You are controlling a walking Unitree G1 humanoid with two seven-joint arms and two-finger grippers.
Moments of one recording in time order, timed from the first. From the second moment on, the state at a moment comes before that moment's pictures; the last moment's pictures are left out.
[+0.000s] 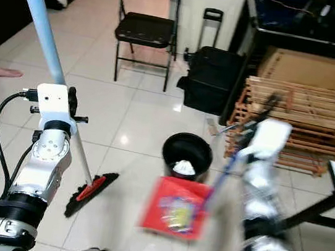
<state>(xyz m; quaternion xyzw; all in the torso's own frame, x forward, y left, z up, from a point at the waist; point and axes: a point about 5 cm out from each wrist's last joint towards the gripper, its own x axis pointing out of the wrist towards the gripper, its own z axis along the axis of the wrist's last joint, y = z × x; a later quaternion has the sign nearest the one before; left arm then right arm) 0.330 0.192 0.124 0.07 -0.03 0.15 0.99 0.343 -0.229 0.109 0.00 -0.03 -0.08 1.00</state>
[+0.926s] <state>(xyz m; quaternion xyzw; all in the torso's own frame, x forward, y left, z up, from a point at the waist) 0.330 0.192 0.124 0.07 -0.03 0.15 0.99 0.347 -0.274 0.135 -0.09 -0.06 -0.17 0.98</state>
